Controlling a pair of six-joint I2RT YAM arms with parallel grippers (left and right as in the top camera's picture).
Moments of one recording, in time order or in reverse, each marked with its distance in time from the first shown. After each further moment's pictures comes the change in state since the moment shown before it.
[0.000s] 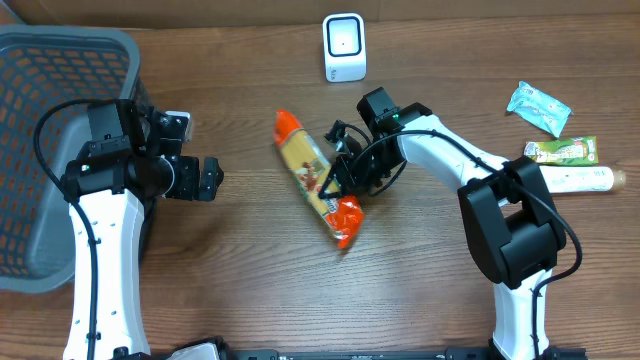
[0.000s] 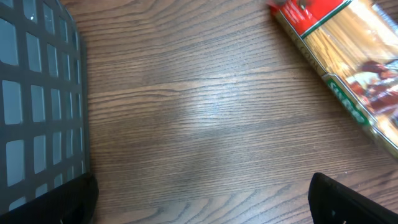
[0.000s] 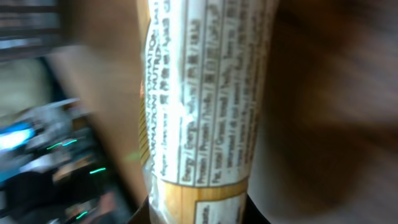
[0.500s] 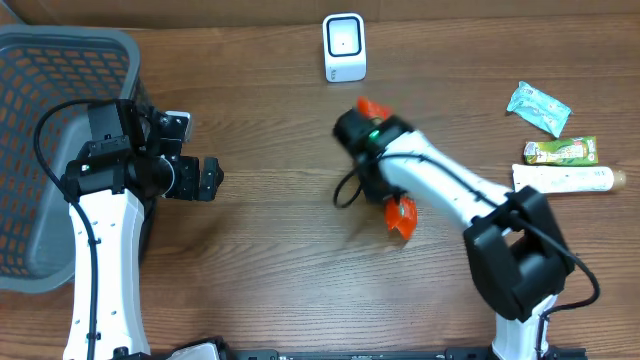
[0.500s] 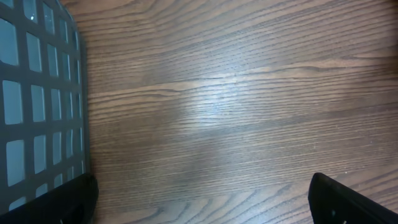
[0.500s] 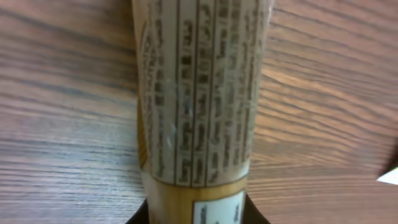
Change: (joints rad) left arm 0.000 0.000 0.000 0.000 0.000 0.000; right arm 0.180 -0.135 -0.034 -0.225 1.143 0.298
